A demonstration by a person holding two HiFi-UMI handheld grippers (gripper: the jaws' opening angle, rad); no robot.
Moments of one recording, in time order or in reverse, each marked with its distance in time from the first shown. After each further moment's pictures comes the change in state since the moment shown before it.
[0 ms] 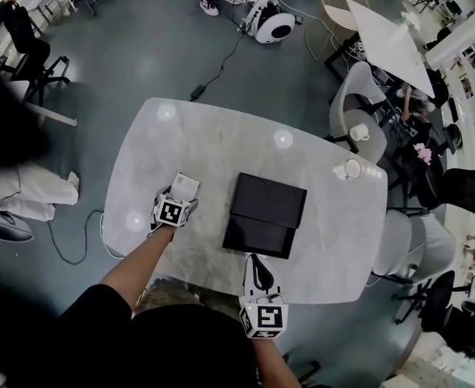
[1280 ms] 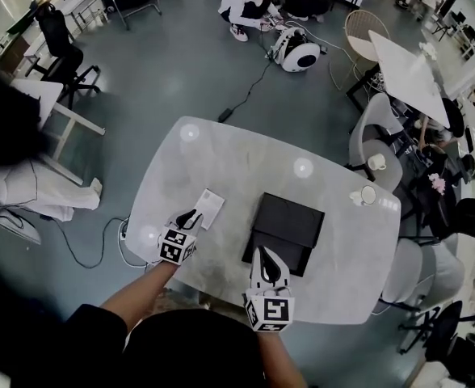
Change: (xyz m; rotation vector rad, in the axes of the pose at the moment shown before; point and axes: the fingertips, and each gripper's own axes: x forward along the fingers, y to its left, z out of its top) left arm -0.135 -0.014 0.029 0.040 -0.372 -0.019; right arm 0.034 0.038 0.060 -0.052 -0.121 0.103
